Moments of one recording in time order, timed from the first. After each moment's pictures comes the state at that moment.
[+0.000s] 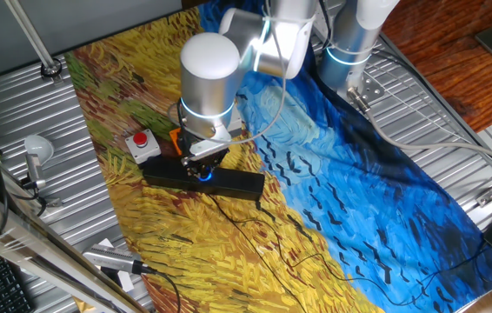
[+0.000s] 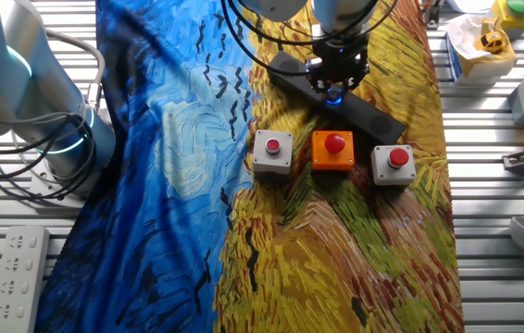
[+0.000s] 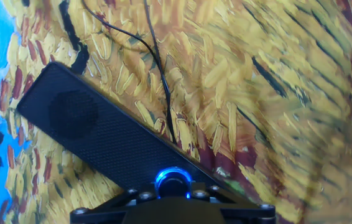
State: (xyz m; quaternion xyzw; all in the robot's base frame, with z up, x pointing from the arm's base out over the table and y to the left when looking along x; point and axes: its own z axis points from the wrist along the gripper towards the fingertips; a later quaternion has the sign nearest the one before) arm 0.505 0.117 0.065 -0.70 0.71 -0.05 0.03
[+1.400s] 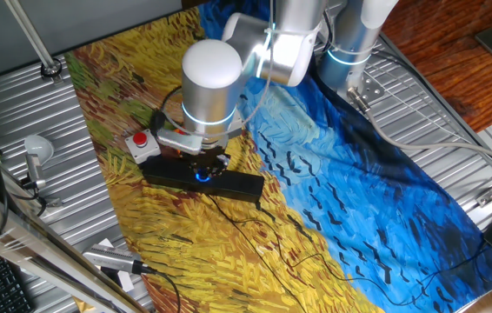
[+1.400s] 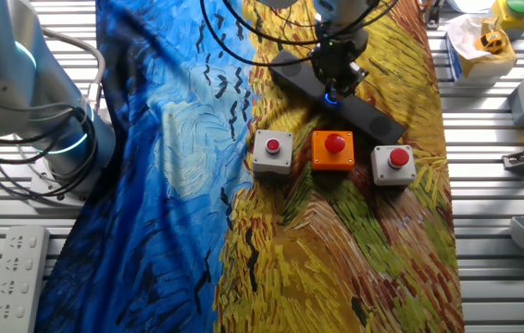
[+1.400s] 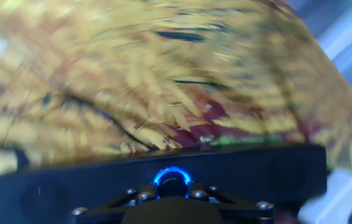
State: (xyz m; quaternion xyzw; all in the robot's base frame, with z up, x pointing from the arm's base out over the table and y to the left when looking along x) arm 0.506 0.118 0.066 -0.30 0.95 -0.04 0.03
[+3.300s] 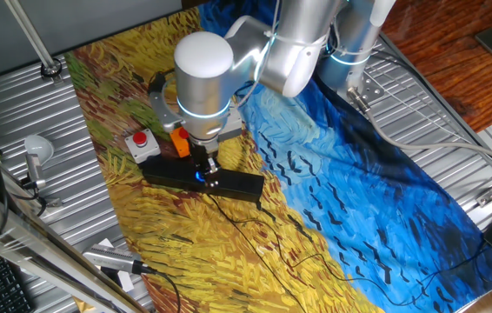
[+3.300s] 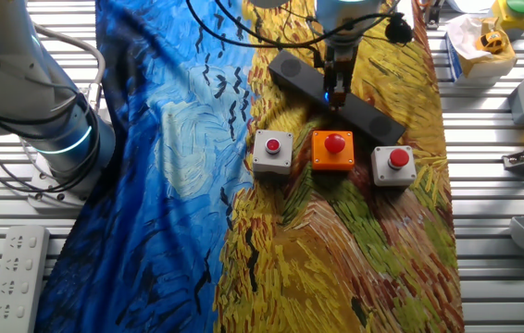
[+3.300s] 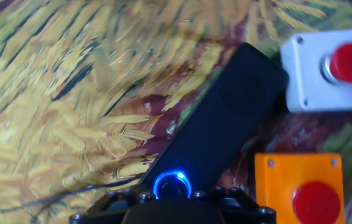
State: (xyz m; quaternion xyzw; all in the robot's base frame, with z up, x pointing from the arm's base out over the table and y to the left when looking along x) arm 0.508 0.118 0.062 -0.02 1.00 0.00 0.04
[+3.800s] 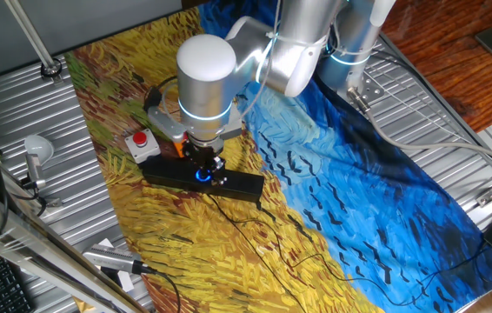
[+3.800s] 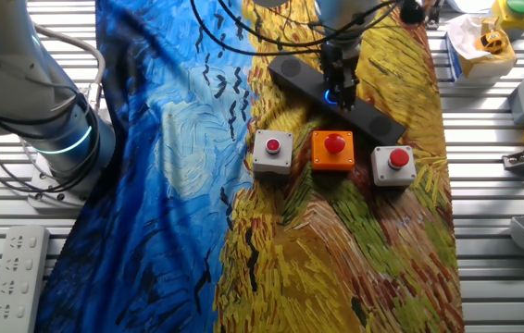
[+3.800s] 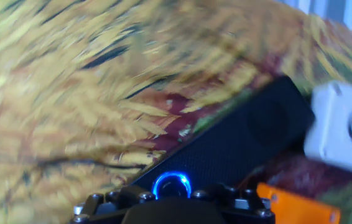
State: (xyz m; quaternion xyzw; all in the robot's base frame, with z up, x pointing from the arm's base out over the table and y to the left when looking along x) arm 0.507 0.118 0.065 -0.23 0.97 -0.02 0.04
